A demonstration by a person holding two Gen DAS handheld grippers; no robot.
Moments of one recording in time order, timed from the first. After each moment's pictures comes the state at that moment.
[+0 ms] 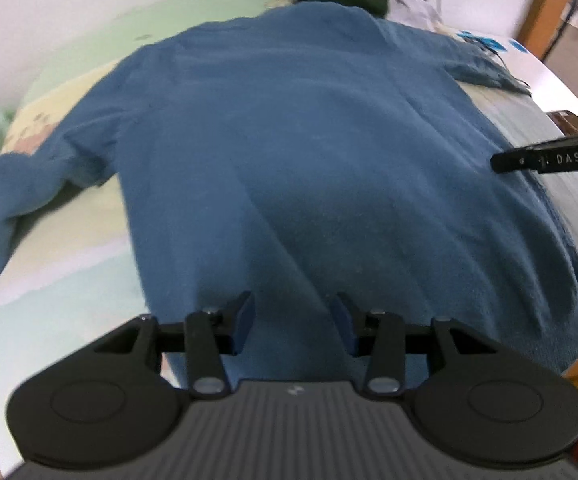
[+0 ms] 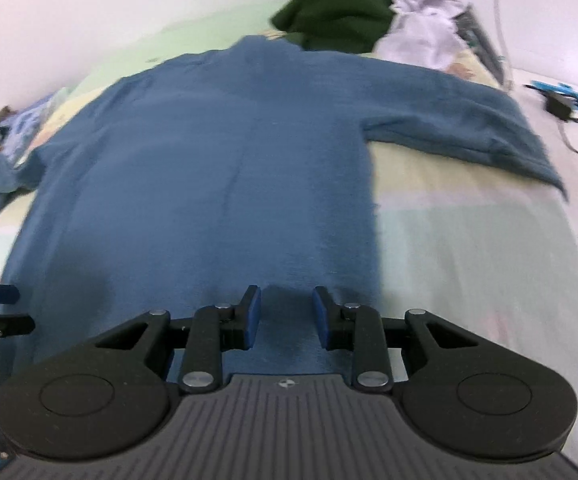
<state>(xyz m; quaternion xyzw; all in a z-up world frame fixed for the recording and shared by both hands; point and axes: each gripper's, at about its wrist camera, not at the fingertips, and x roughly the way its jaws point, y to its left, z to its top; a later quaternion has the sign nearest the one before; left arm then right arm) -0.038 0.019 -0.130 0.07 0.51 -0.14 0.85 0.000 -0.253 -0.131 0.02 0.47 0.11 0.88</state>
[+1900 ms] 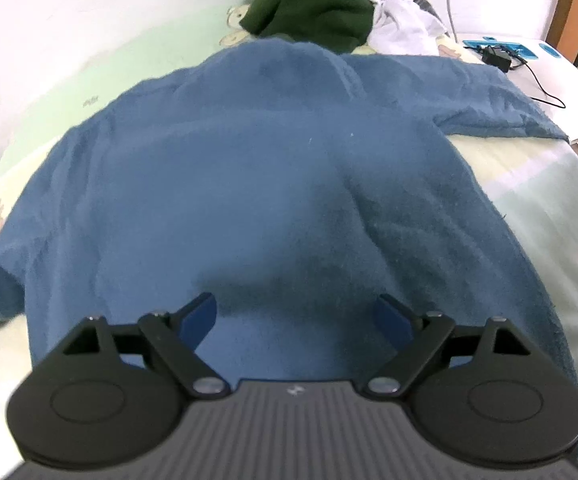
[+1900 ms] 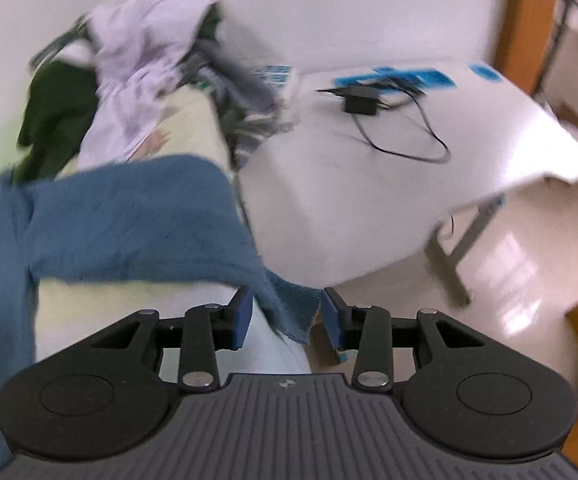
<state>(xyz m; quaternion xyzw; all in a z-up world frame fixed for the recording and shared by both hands) 0.050 -0.113 -0.134 0.10 0.49 -0.08 0.86 0.068 -0.478 -0.135 0.07 0.44 -0.06 0.89</state>
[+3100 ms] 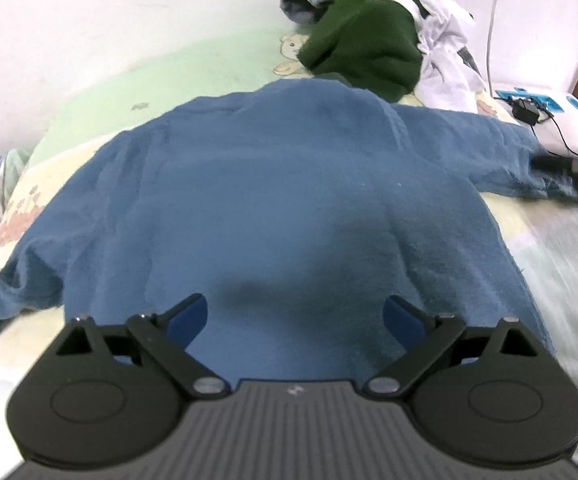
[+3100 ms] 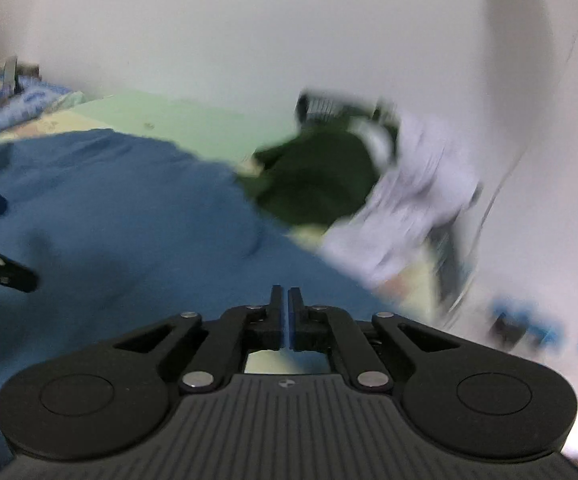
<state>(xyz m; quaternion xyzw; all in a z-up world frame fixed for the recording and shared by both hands) 0.046 -0.087 -0.107 0.05 0.46 -0.04 0.89 0.062 -0.321 -0.095 -0.14 0.30 0.18 0.93</state>
